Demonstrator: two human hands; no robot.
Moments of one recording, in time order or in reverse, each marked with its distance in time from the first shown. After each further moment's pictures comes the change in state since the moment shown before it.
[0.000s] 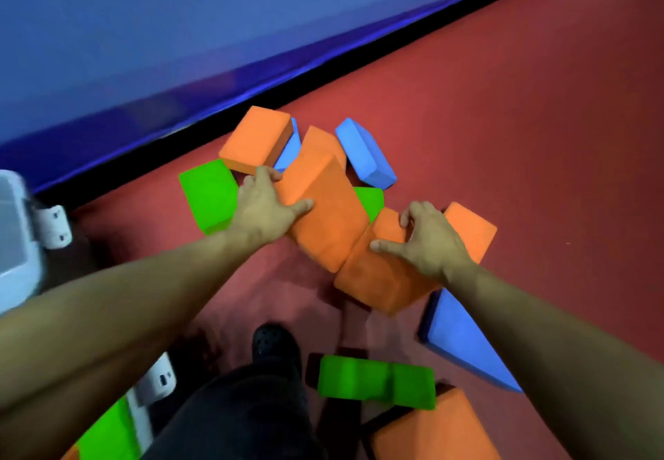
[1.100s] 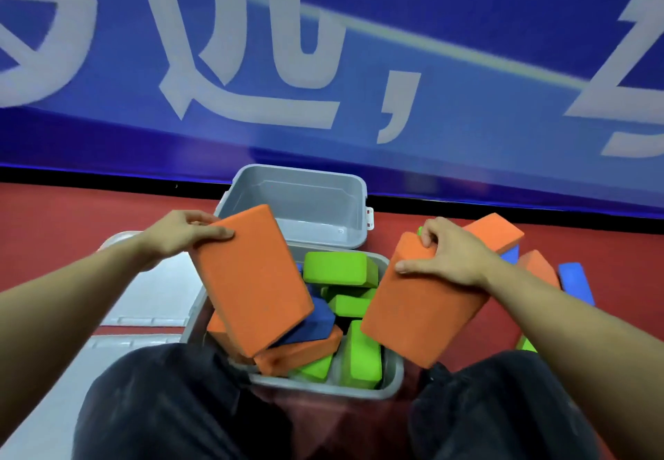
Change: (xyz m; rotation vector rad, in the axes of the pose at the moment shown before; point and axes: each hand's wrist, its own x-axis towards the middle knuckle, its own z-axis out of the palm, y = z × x) left_hand -0.444 -0.343 -0.459 -0.479 0.304 -0.519; right_hand -0.183 -0.455 0.055 -0.214 -0.331 -0.750
